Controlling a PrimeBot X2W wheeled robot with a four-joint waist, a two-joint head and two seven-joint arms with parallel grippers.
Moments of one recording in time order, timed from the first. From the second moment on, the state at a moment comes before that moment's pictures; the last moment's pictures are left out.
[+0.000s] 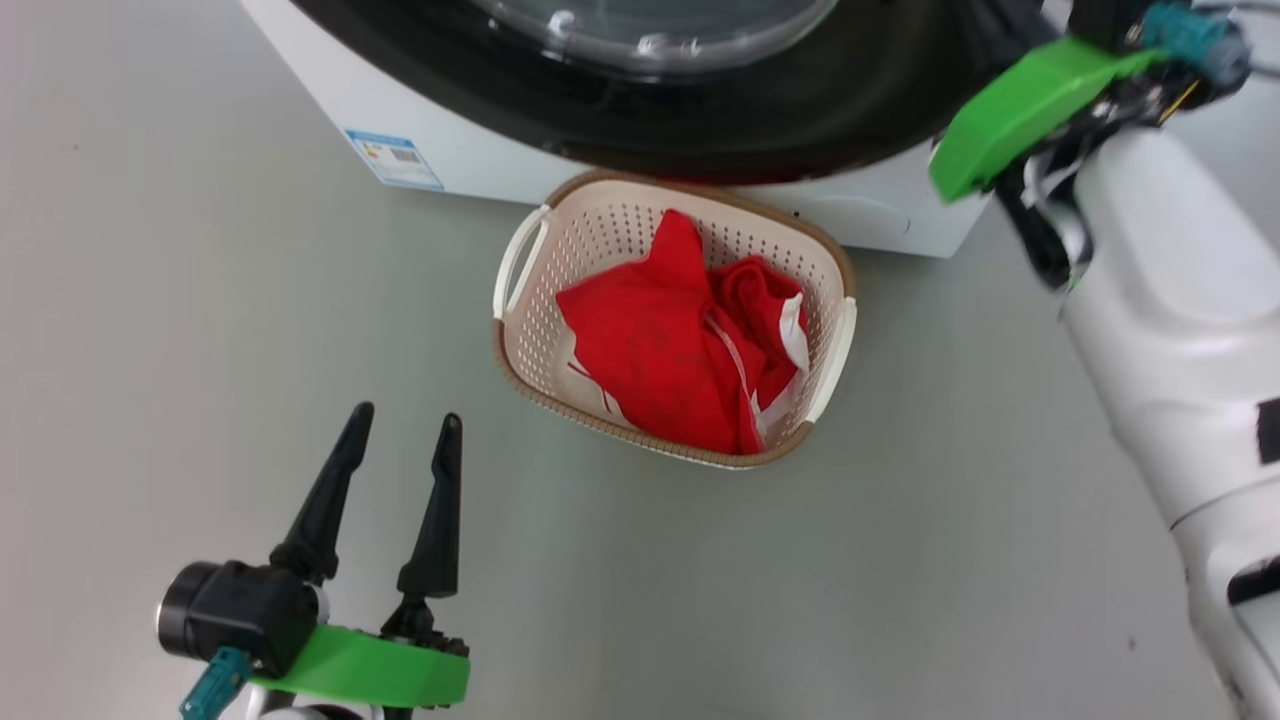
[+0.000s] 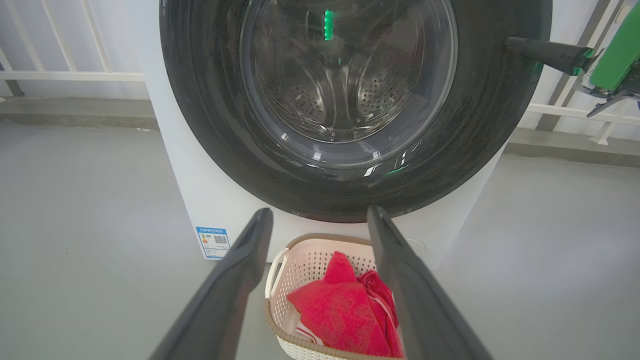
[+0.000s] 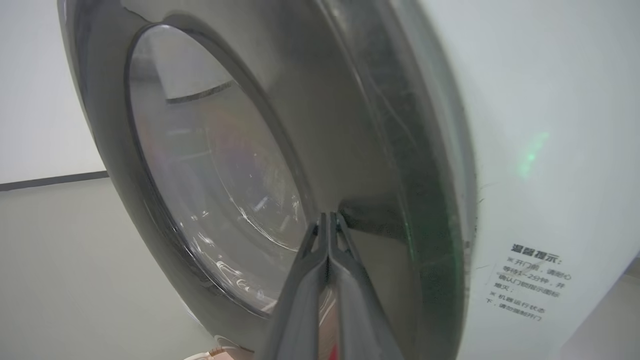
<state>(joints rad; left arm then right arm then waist) -0.17 0.07 -0.14 0.06 -0.24 -0.05 -0.25 -1.10 -0.11 0.29 0.94 0.35 0.13 -0.26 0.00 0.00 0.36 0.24</state>
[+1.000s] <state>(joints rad) -0.20 0.05 -0.10 0.08 -0.26 -0.05 -0.25 -0.96 -0.08 0.22 0.82 0.28 0.13 -0.26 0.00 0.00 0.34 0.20</state>
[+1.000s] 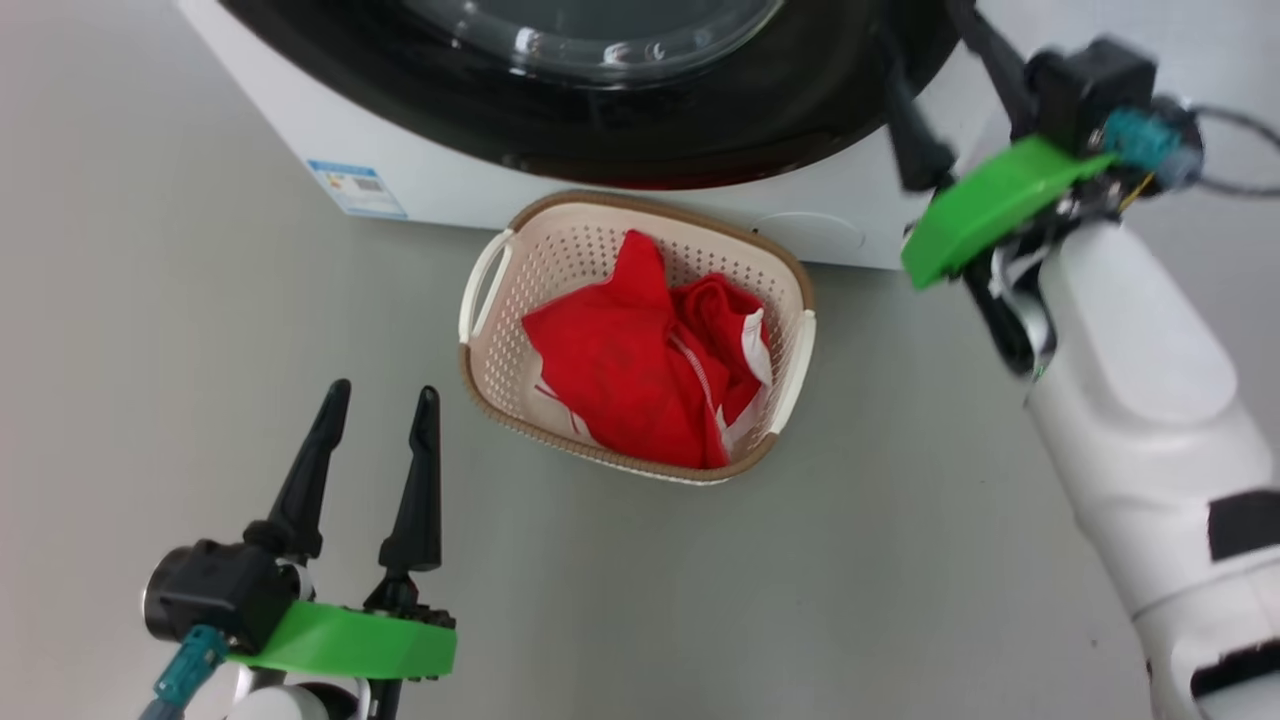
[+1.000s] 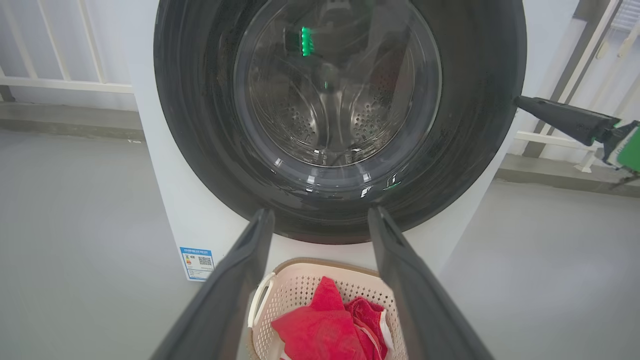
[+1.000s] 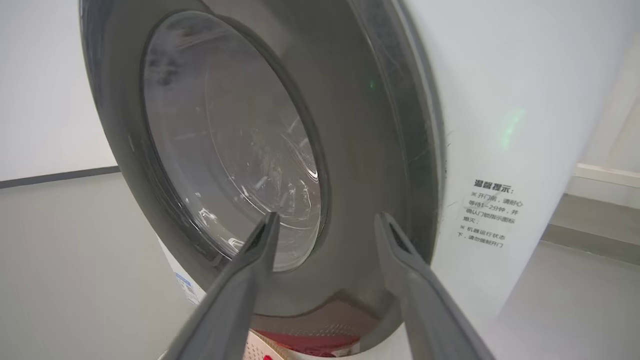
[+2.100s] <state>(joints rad) -0.08 0.08 -0.10 0.17 -0.31 -0.08 -0.25 -0.20 -0.07 -0.06 0.26 0.17 0.13 -0.26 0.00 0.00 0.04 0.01</state>
